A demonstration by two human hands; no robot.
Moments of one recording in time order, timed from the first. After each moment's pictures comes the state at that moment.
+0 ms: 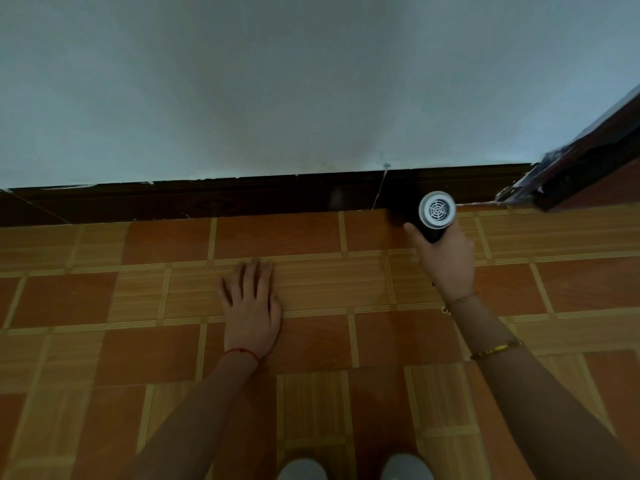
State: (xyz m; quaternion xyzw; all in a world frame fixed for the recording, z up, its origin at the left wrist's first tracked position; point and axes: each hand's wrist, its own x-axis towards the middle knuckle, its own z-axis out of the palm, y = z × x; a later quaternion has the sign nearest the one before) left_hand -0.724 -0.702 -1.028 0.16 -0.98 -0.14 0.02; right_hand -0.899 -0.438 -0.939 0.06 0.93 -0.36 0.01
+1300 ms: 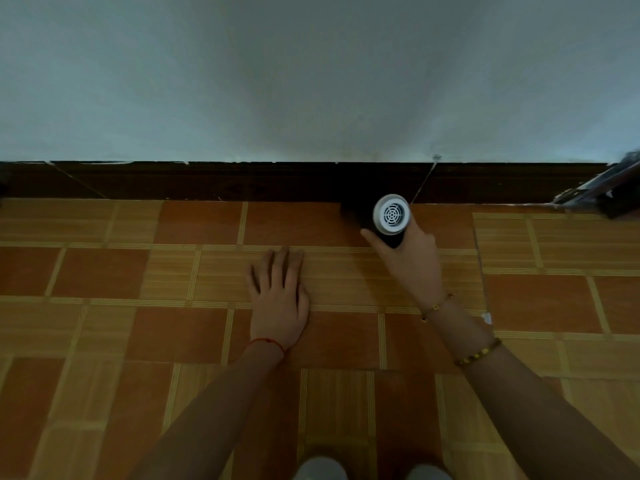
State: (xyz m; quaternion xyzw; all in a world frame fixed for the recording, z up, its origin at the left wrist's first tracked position) left_hand -0.726 -0.704 -1.027 0.17 -0.98 -0.14 0.02; right_hand -0.877 -0.527 -0.954 -0.12 0.91 -0.39 0.06
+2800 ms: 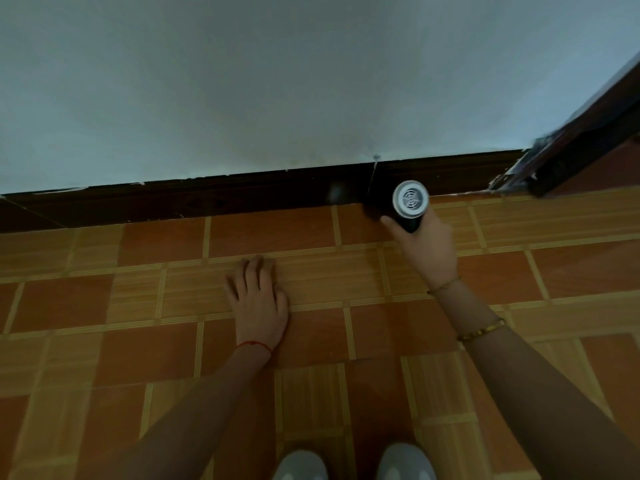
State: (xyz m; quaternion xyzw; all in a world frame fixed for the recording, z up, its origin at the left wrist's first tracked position) left_hand -0.735 -0.682 -1.023 0.19 -0.97 -0.16 0.06; right_hand -0.900 -0.448 -0.942 -0.01 0.93 -0.36 0.02
